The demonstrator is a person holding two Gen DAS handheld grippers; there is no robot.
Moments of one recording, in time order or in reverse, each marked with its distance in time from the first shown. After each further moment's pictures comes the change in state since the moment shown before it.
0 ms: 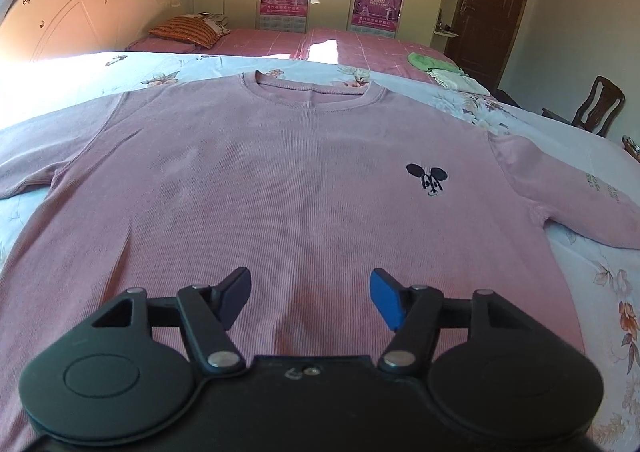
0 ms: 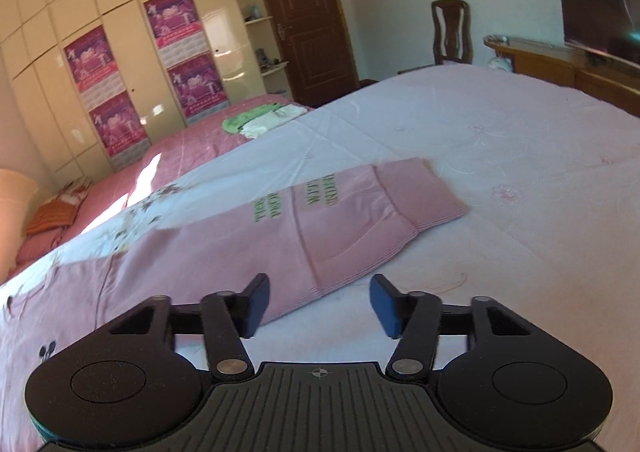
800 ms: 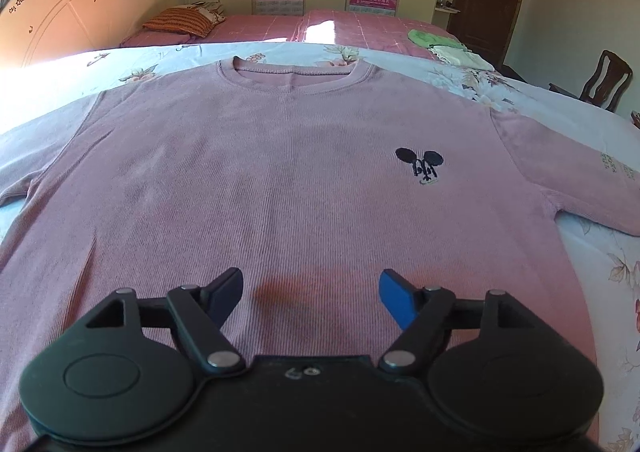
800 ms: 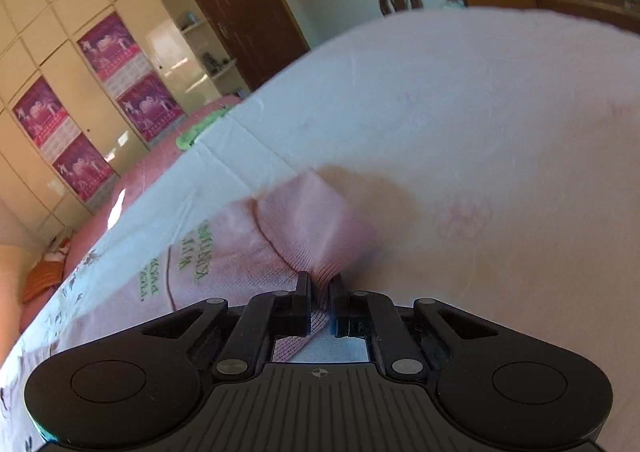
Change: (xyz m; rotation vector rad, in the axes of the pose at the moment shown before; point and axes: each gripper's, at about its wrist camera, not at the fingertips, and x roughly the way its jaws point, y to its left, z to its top) left arm 0.022 -0.025 0.009 0.040 0.053 0.034; right arm 0.016 -0.092 0.049 0.148 0.037 -0.017
